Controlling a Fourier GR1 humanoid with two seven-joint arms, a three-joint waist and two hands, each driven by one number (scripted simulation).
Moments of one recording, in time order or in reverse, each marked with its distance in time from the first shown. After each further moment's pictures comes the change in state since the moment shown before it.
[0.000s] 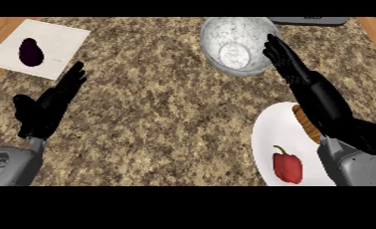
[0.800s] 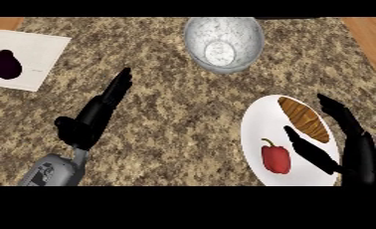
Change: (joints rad) left arm 0.012 -0.169 -0.137 -0.189 -0.055 0.032 0.003; right arm 0.445 0.057 -0.078 -0.088 0.512 -0.581 0.201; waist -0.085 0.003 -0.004
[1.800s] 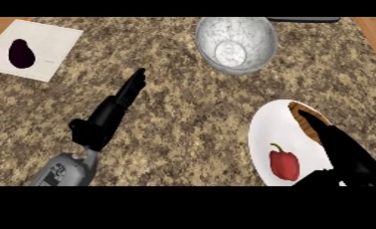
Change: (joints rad) left arm -0.022 -0.049 -0.036 -0.033 -0.038 -0.008 0.035; right arm -0.167 -0.225 0.181 -0.218 -0.033 0.723 0.930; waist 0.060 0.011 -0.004
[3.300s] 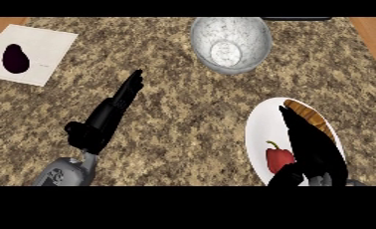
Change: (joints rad) left arm 0.042 -0.036 0.048 -0.032 -0.043 -0.024 0.027; right arm -0.136 0.023 0.213 0.108 0.160 -0.024 0.096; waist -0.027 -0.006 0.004
